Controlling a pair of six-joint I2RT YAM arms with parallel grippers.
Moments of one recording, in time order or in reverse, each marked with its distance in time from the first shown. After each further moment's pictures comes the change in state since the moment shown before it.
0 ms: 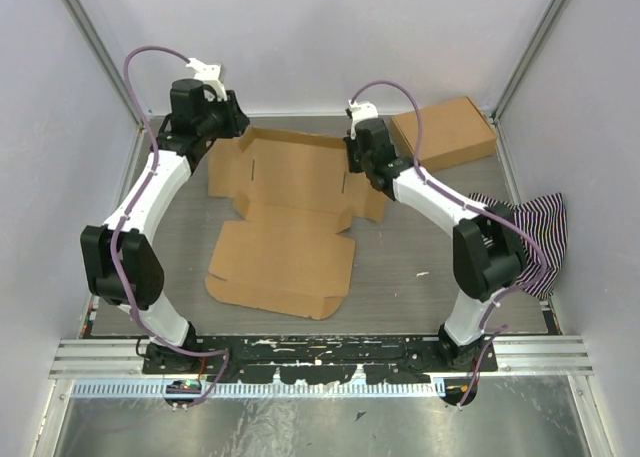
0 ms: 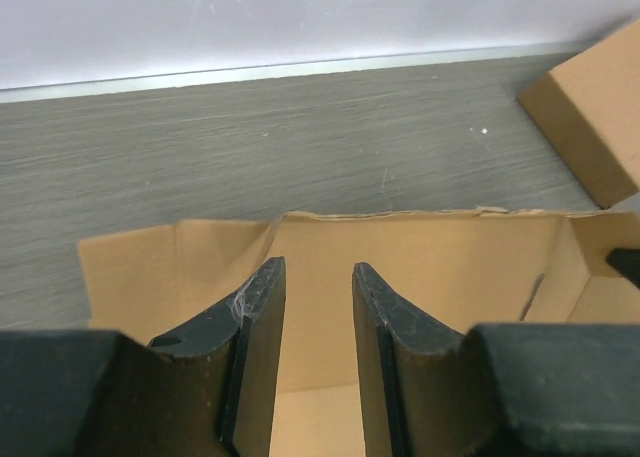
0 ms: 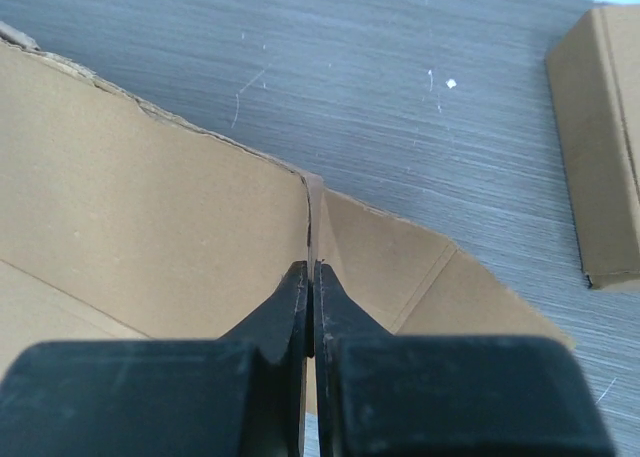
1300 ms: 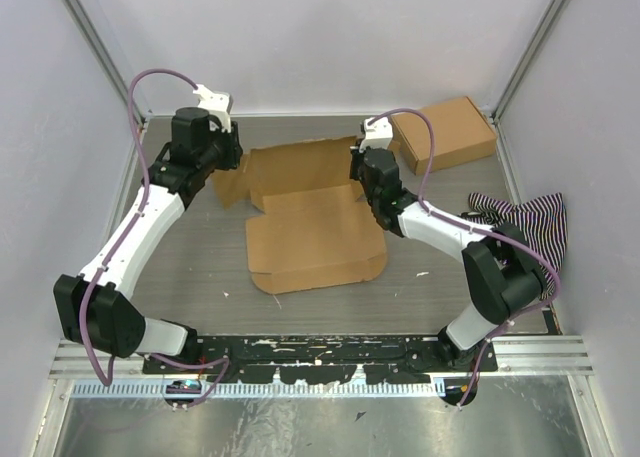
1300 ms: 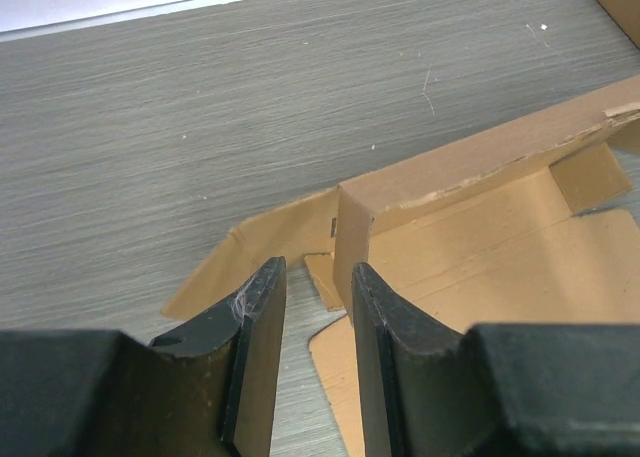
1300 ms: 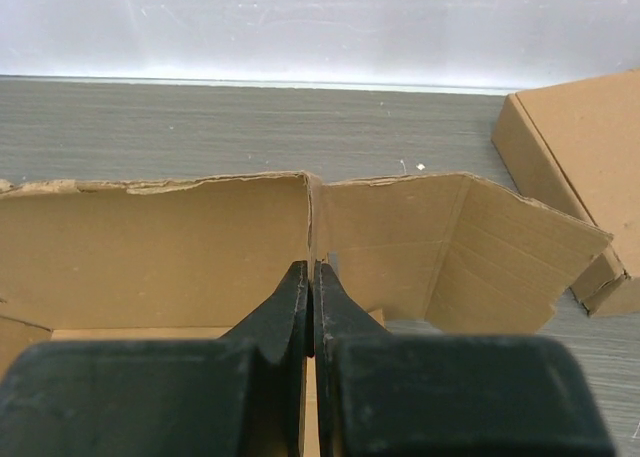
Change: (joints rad) left arm -0.115 -0.288 -0.213 -0.171 -0.220 0.131; right arm 0.080 -0.194 -0.409 0.605 0.214 0.034
